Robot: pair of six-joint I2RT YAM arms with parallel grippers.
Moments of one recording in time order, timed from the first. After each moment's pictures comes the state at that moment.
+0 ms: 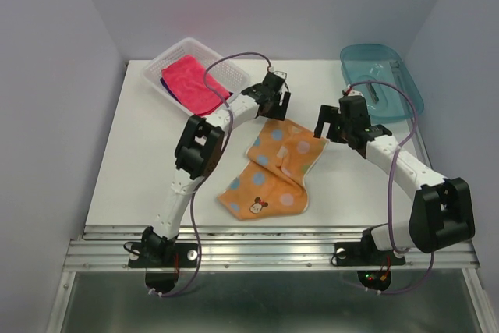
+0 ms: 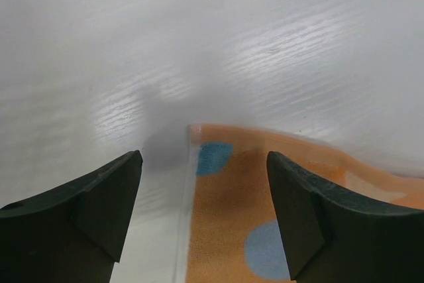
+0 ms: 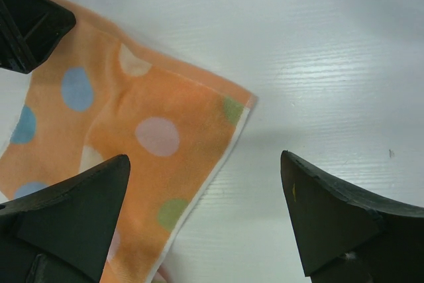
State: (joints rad) left arm -0.64 2.40 2.04 -0.47 -0.14 -0.25; right arm 0.27 1.37 0.93 -0.31 0.14 0.40
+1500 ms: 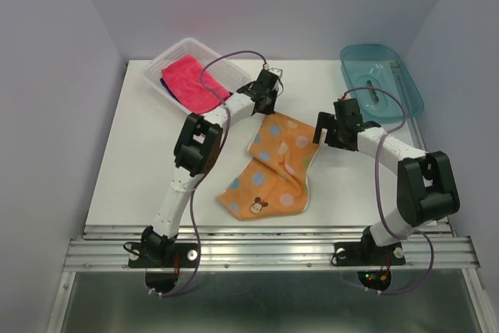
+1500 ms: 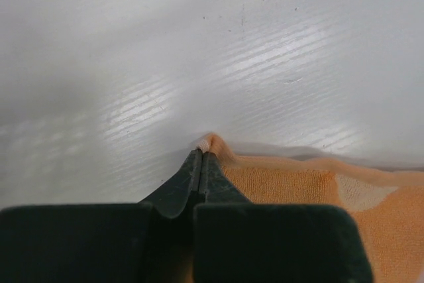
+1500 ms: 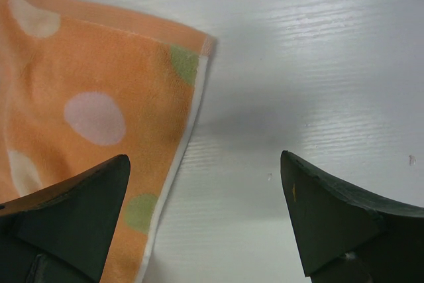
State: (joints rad) left arm -0.59 2.45 2.06 -0.42 -0.08 -0.24; right arm 0.23 1.55 0.94 -0.31 0.11 0.41
